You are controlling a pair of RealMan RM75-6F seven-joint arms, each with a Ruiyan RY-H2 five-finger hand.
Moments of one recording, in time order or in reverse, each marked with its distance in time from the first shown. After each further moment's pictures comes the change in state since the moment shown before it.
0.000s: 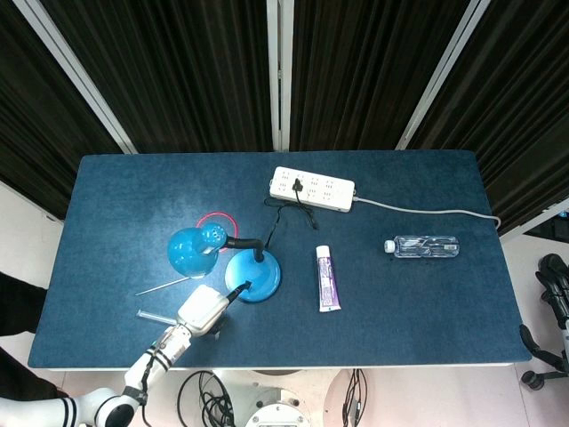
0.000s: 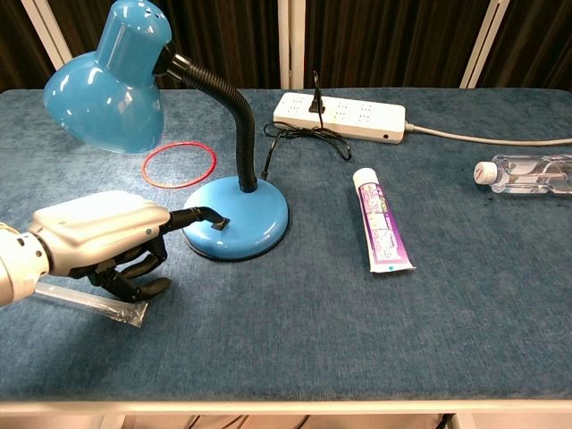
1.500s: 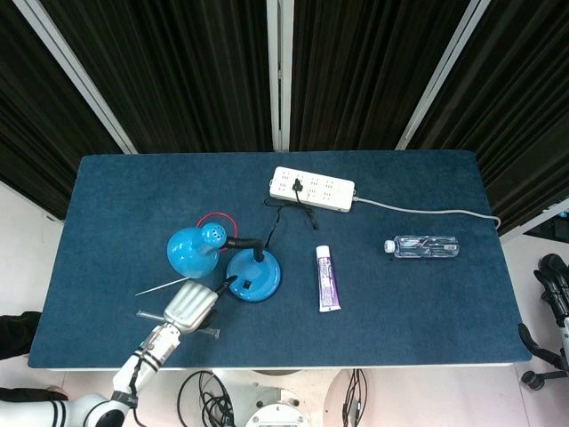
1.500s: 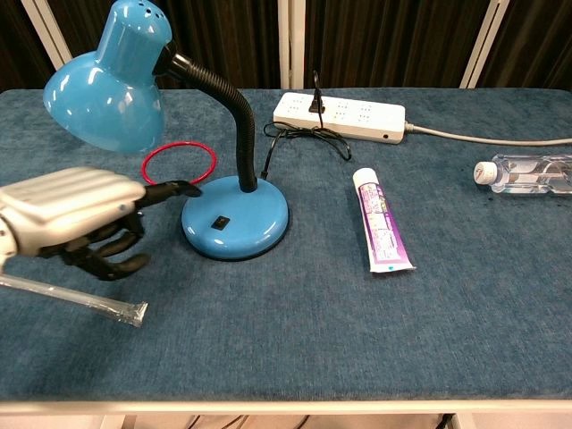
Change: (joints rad) left arm -0.006 0.083 0.064 -0.086 -0.024 0.150 0.035; right arm 0.005 -0.002 0.006 0.004 -0.005 -0.013 0.004
